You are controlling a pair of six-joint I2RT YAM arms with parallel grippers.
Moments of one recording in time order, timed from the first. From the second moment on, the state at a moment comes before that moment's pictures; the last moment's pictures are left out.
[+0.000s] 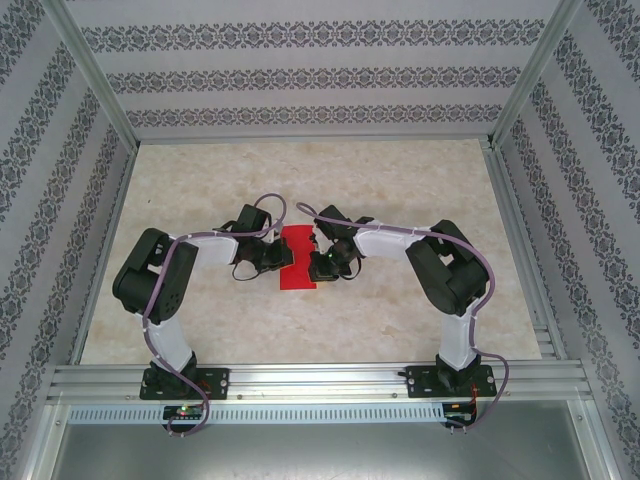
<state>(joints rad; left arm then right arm) -0.41 1.81 0.88 -0.13 0.54 -0.65 0.69 1.94 1.18 -0.51 -0.45 0.46</state>
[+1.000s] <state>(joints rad) -0.41 1.81 0.89 -0.14 0.54 -0.66 0.71 2.02 1.31 -0.46 -0.49 0.48</state>
